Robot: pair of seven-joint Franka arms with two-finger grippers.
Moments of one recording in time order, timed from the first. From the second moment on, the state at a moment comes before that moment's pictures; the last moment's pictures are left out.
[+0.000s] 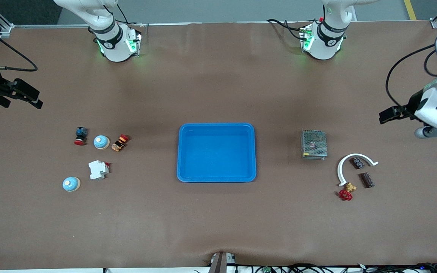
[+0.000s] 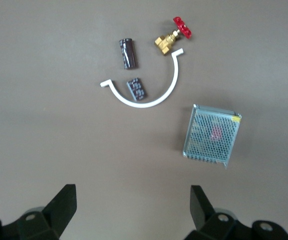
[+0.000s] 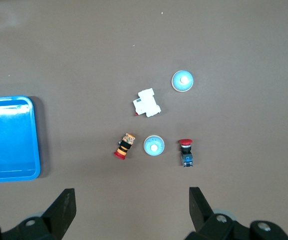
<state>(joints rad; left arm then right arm) 0.10 0.05 -0.08 -1.87 0.05 1.87 -0.12 -0.04 -0.05 0.03 -1.65 0.03 1.66 0.06</state>
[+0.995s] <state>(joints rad) 0.15 0.39 -0.07 -2.05 0.05 2.49 -0.24 -0.02 0.35 0.02 -1.66 0.00 1.97 -0.50</state>
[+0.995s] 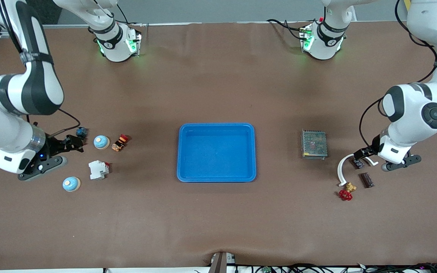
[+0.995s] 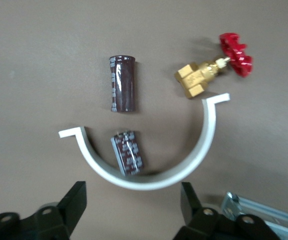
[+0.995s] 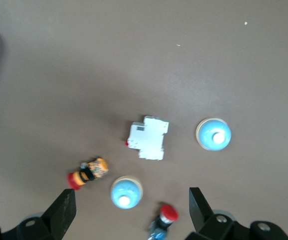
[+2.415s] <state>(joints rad) 0.15 0.54 -0.06 -2.01 0.05 2.62 -0.24 -0.10 0.59 0.02 -1.66 0.00 2.23 -1.04</state>
